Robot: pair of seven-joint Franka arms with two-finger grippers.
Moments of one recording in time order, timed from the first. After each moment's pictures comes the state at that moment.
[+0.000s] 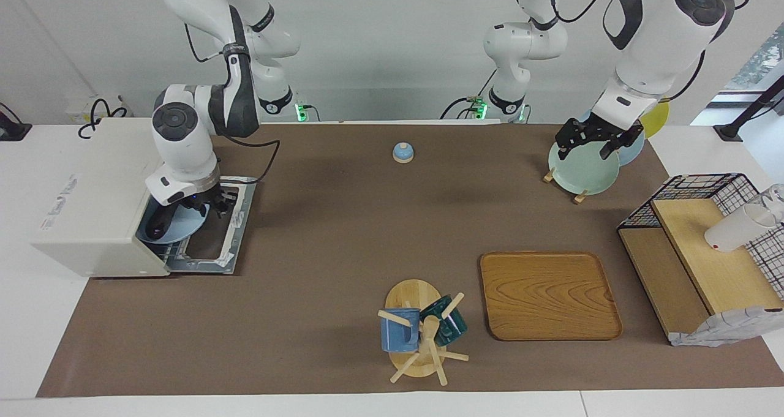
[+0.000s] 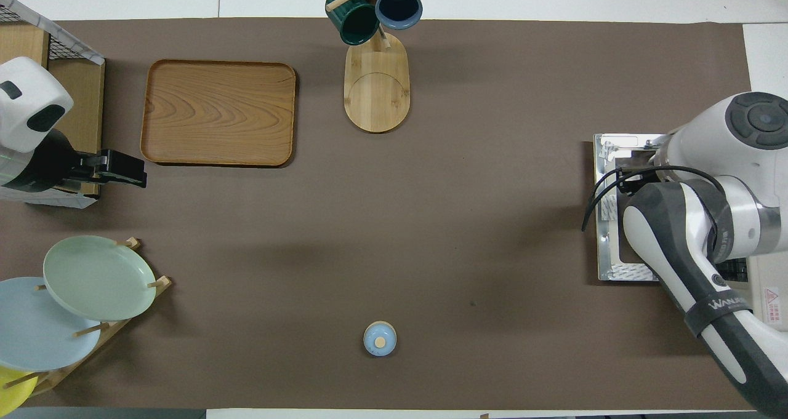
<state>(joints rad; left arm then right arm) -0.08 -0.04 -0.04 -1.73 -0.04 1.65 -0.07 0.01 0.11 -0.01 -2.05 -0.19 2.10 0.15</state>
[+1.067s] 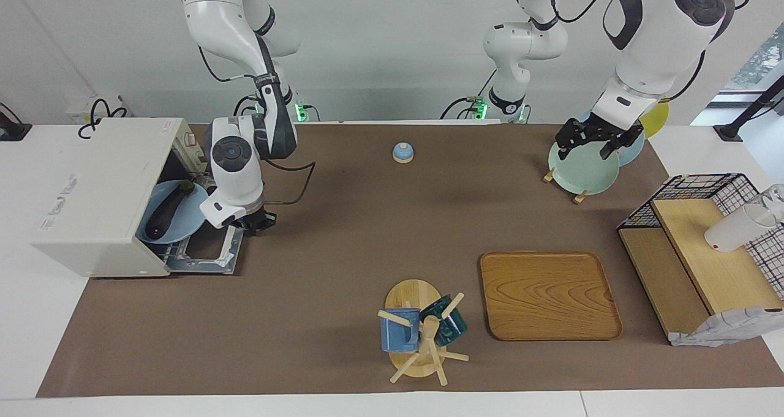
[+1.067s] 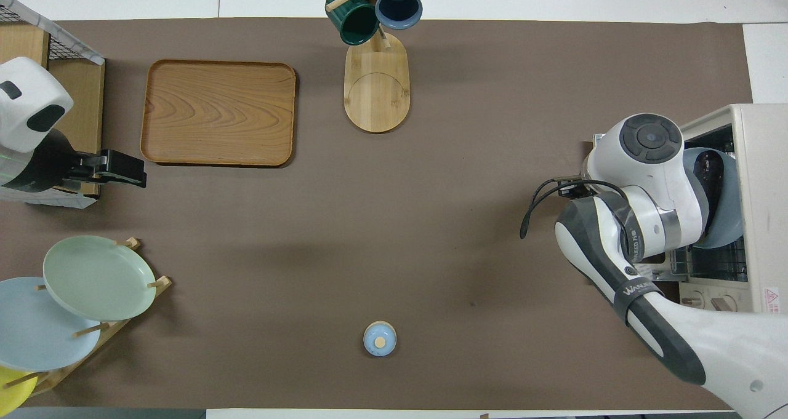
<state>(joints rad) -0.08 -0.04 -0.04 -1.73 -0.04 1.65 -0.07 0.11 0.25 -0.01 -2.09 -0.25 2.22 0.26</state>
